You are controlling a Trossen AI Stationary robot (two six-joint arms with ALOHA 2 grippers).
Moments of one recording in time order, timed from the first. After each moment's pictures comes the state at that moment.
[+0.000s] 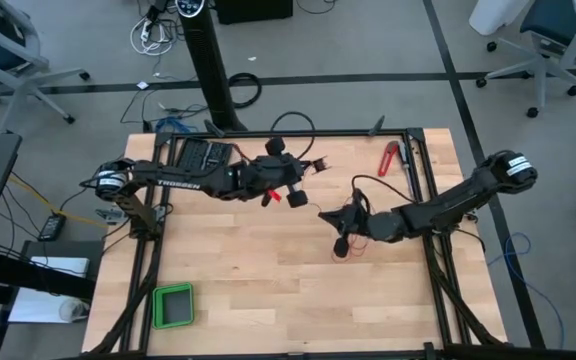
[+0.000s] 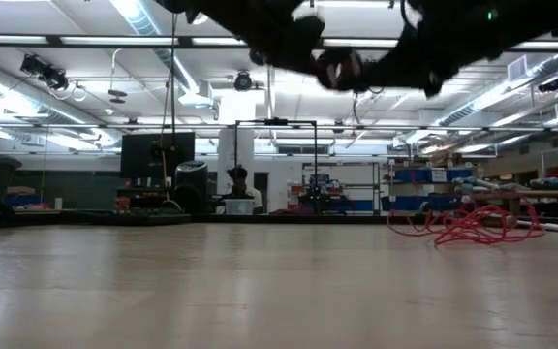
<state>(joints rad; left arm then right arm) 0.09 1.66 1.25 0.06 -0.50 0.26 0.34 1.26 0.57 0.41 0.69 0.14</state>
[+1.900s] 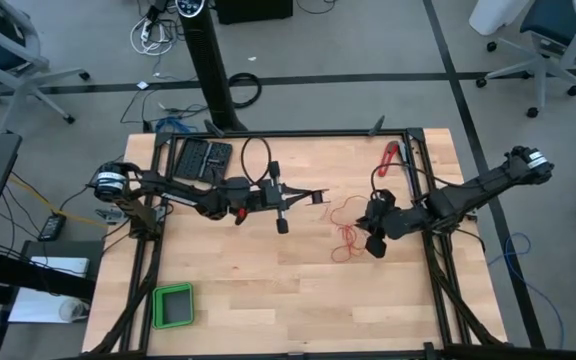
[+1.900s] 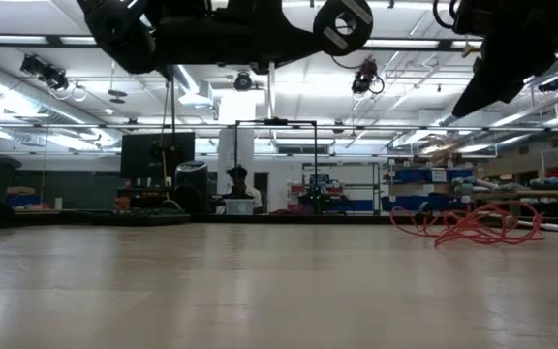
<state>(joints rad) 0.03 1.66 0.81 0.98 -0.11 0.30 0.38 0.97 0.68 -0.60 0.45 0.61</state>
